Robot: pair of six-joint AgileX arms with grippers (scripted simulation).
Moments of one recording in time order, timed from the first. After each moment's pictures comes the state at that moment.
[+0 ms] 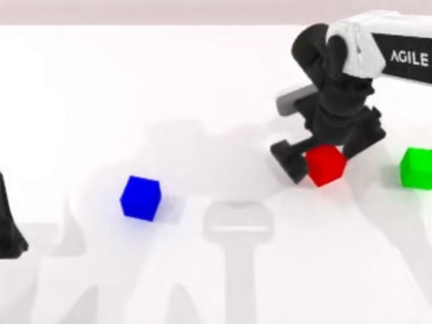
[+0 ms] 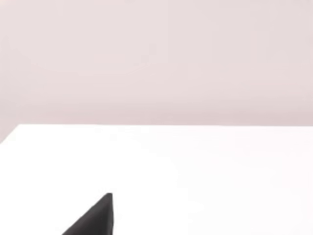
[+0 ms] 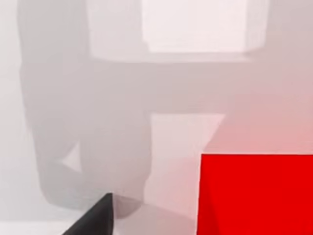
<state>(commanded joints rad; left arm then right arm) 0.00 0.00 0.00 0.00 0.00 0.00 0.39 2.32 1.73 -0.98 0.00 -0.07</state>
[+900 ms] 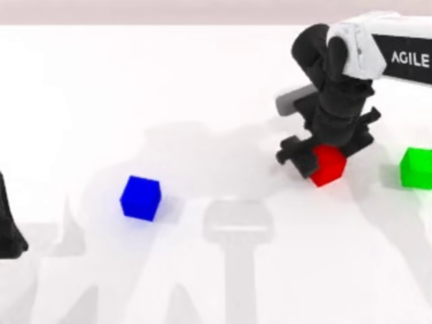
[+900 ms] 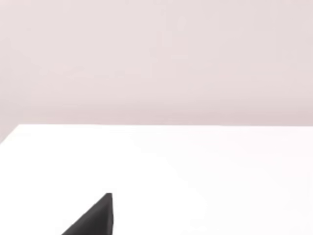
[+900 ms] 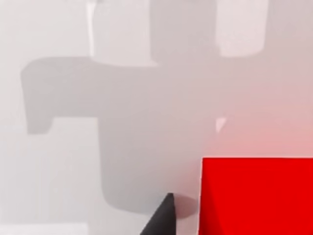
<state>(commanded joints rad) 0.00 0.00 0.00 0.00 0.00 0.00 0.40 2.33 1.71 -0.96 0.00 -0.07</state>
